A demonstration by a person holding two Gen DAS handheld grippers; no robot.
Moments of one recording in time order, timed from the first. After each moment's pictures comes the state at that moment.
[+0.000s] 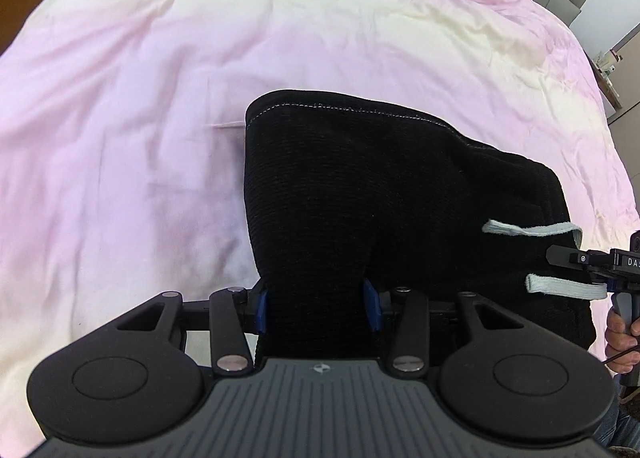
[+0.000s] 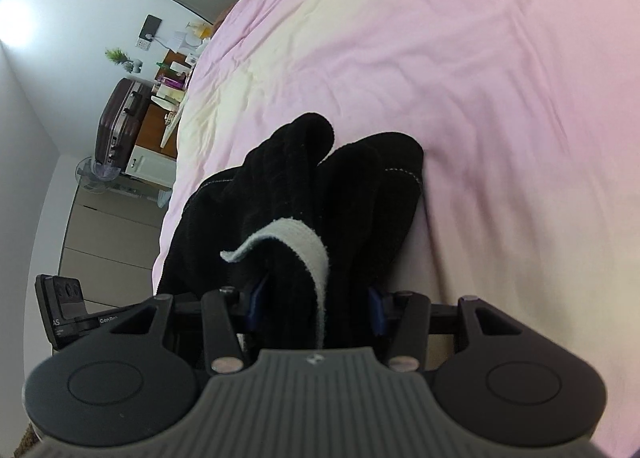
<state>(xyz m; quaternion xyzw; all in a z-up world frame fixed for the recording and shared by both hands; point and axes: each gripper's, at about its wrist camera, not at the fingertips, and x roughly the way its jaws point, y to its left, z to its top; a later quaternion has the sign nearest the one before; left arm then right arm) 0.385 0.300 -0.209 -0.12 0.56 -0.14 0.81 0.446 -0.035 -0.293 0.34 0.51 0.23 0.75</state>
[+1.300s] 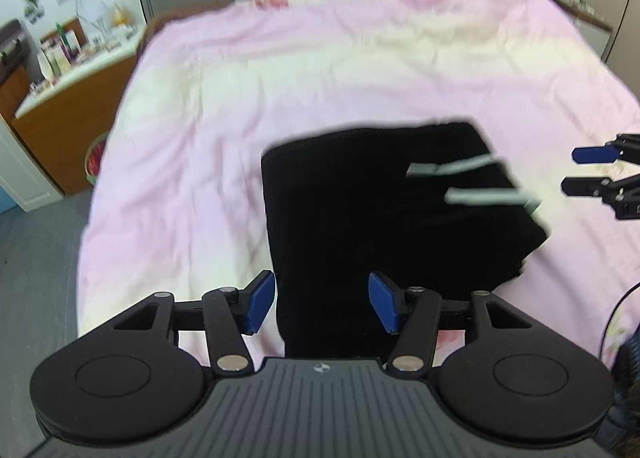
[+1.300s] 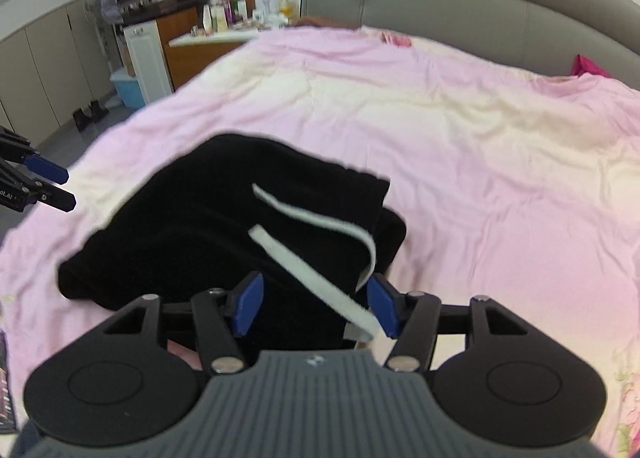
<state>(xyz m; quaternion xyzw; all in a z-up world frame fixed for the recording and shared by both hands) 0.225 0.253 -0.038 0.07 0.47 -0.09 0.88 0.314 0.014 -0.166 -0.07 0.38 0.24 0.89</state>
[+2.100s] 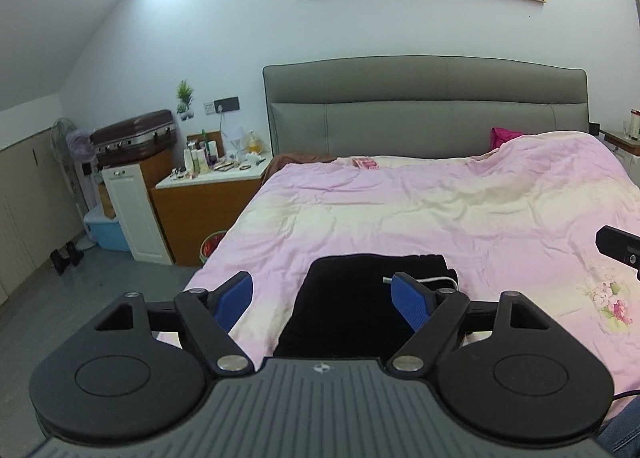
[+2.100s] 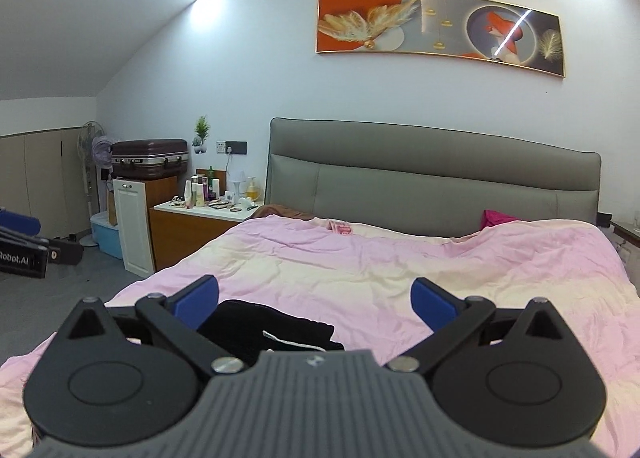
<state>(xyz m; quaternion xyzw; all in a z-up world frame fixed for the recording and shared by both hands) 0.008 0.115 0.072 0.03 0.25 0.11 0.96 0.047 -0.065 -0.006 -0.04 0.12 0.16 0.98</state>
